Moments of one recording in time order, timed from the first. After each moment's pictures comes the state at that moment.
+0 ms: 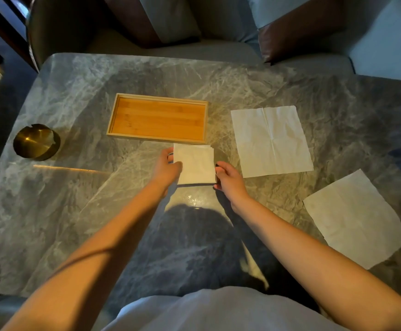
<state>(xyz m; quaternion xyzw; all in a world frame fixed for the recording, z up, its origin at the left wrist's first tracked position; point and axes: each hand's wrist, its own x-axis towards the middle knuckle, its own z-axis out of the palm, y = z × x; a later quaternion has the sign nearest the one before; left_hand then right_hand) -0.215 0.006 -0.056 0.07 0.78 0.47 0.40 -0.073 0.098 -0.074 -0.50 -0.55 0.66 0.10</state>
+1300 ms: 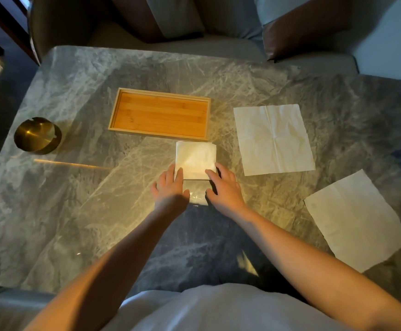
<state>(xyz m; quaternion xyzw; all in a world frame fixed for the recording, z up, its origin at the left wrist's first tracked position) -0.169 -0.032 -0.093 0.33 0.91 0.08 0.25 -0.055 0.082 -0.092 -0.33 -0.88 0.32 -0.08</state>
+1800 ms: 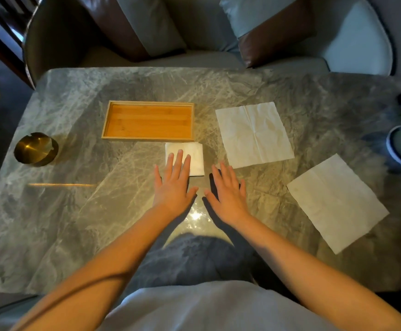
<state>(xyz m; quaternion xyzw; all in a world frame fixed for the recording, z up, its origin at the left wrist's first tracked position) -0.143 -0.037 -0.048 0.50 0.85 0.03 0.12 -0.002 0.058 -0.072 -0.37 -0.90 0.24 -0.03</state>
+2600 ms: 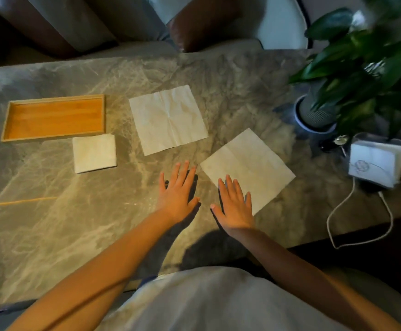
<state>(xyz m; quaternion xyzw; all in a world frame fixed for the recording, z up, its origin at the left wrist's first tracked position) 0.071 0.061 -0.055 0.60 0.78 0.00 0.18 0.249 0.122 -0.082 -0.46 -0.86 0.21 -0.09</state>
